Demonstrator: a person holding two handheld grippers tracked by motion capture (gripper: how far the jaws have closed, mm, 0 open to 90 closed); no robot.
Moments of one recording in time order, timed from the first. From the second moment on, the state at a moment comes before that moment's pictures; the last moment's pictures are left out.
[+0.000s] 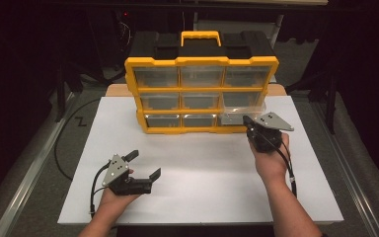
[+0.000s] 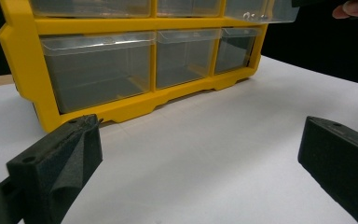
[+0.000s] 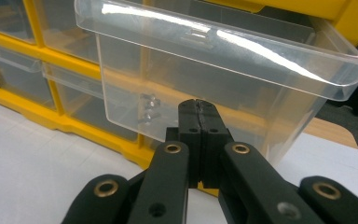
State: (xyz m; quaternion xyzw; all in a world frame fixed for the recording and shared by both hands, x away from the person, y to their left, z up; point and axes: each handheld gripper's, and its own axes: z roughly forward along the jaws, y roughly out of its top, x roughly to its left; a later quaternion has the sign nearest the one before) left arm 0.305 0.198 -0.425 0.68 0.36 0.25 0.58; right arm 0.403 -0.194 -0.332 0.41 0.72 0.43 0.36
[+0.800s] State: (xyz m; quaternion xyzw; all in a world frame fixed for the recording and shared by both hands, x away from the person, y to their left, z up) left arm 0.304 0.198 -0.426 0.69 0.36 0.25 0.58; right arm 0.447 -0.187 -0.322 0.42 0.72 0.41 0.38
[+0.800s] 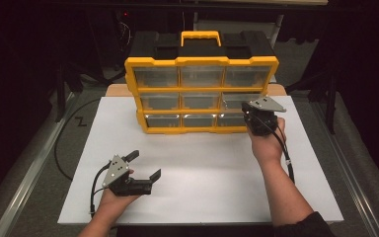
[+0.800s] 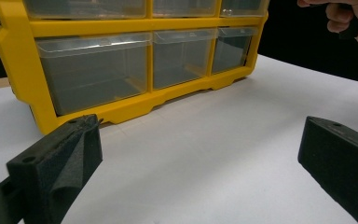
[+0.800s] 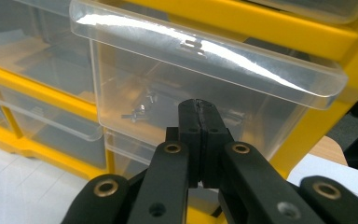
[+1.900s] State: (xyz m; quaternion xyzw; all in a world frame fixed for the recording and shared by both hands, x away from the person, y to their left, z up) left arm 0.304 0.199 -0.425 0.69 0.36 0.26 0.58; right arm 0.422 -0.195 -0.327 0.40 0.74 0.43 0.31
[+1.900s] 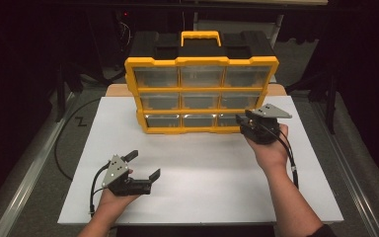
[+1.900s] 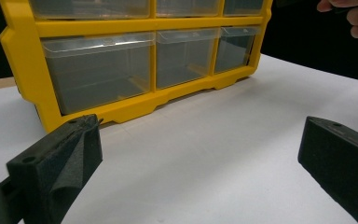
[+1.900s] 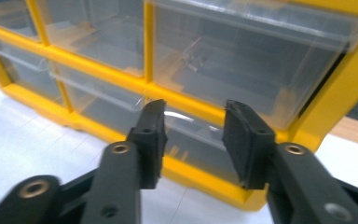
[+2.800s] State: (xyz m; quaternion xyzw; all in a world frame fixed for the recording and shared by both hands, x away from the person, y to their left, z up) left arm 0.305 0.200 -0.426 0.69 0.36 0.26 0.57; right arm 0.338 -0.232 -0.383 0.40 0.74 0.45 0.30
